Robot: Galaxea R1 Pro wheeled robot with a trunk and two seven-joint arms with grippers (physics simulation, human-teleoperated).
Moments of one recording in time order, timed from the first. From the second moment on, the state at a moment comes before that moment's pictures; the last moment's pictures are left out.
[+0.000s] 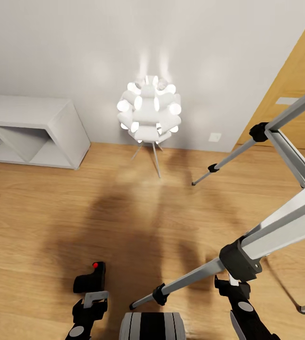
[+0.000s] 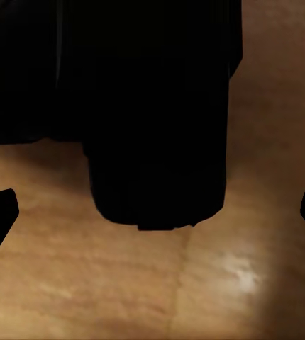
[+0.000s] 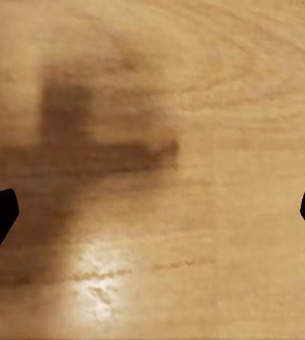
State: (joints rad) left arm -0.37 -0.04 0.00 -0.44 -0.01 -0.17 0.19; right arm -0.34 -0.04 -0.10 -0.75 0.07 0.02 -0.17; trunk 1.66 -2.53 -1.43
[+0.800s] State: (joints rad) left arm -0.37 -0.05 0.00 -0.44 -0.01 -0.17 0.19; right arm -0.34 -0.04 -0.10 -0.75 0.07 0.01 -0.17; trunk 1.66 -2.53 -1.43
